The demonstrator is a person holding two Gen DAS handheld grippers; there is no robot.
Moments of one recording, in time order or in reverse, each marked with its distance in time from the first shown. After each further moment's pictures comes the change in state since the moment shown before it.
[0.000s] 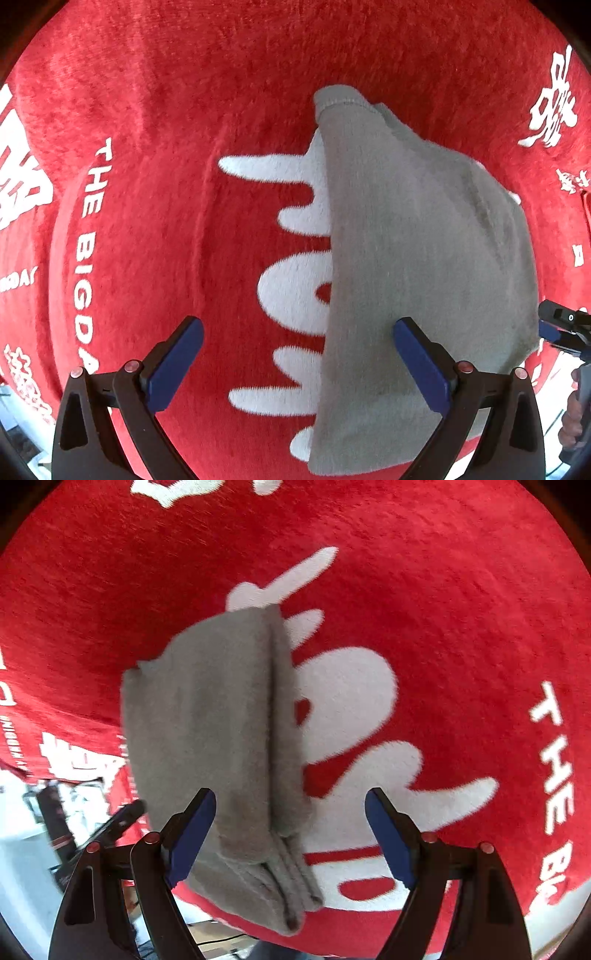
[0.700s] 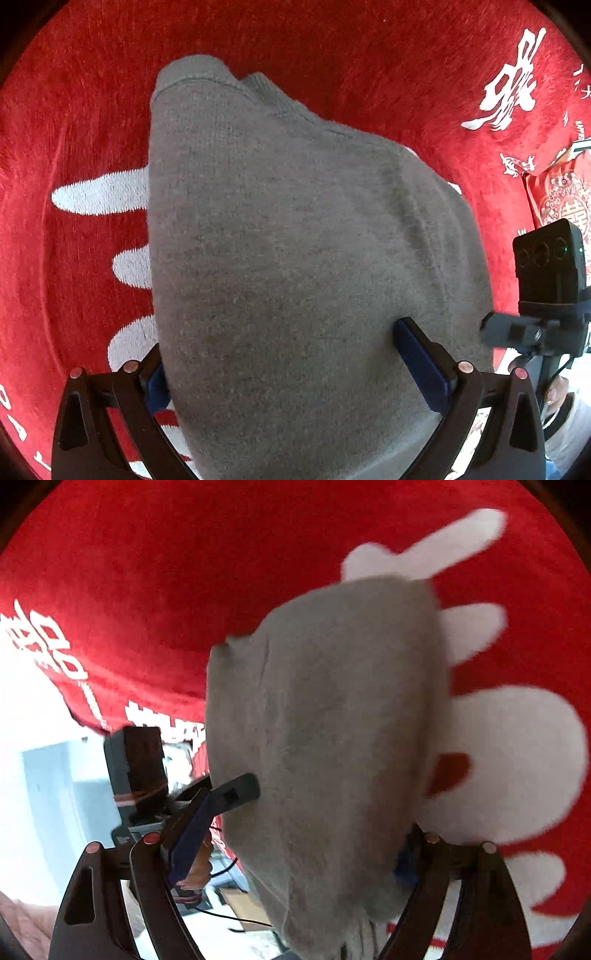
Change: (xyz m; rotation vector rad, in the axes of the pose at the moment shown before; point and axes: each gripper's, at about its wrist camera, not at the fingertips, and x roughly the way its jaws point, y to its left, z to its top) left arm 0.053 -0.053 0.036 0.092 0.063 -0.297; right arm 0.058 0.031 0.025 -0.165 0.132 0.392
